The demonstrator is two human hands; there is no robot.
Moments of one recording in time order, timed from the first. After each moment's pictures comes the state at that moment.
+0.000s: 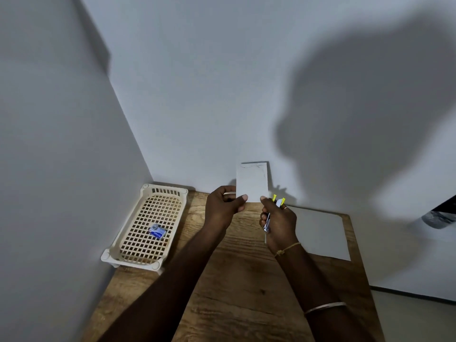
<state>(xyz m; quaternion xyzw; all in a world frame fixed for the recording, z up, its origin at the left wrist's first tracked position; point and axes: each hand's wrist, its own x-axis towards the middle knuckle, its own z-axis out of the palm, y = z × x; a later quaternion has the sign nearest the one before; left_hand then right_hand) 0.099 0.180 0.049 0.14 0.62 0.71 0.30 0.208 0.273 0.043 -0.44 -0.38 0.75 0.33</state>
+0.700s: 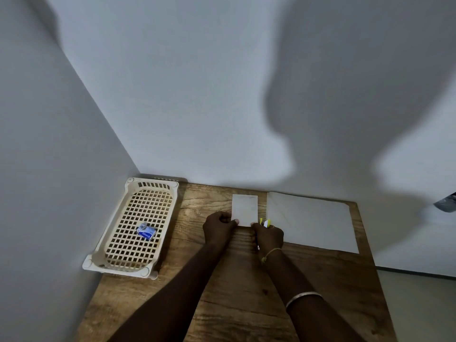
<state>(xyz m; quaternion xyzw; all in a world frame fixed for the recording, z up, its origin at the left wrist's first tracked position) 0.093 0.191 -0.077 0.10 0.83 0.47 0.27 0.194 0.277 -0.084 -0.64 -0.45 0.60 0.18</state>
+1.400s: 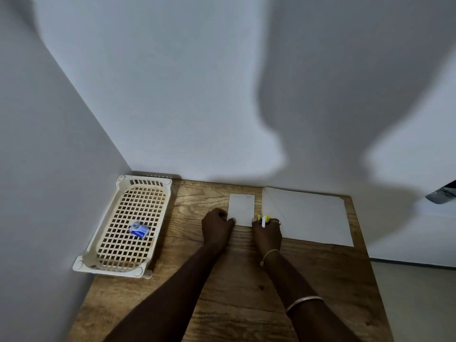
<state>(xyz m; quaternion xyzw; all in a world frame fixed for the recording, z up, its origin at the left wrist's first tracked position) 0.098 0.198 -0.087 0.17 0.88 0.39 0.21 0.204 0.280 -0.084 -0.63 -0.57 0.50 0.17</state>
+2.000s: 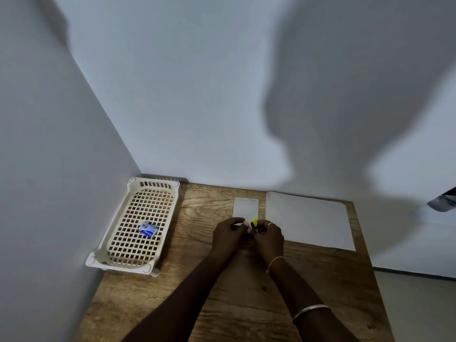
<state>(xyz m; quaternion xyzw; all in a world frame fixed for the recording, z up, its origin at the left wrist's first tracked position) 0.125 0.178 -0.068 0.18 0.76 0.54 0.32 0.215 0.267 -0.073 -0.52 -0.69 0.48 0.15</state>
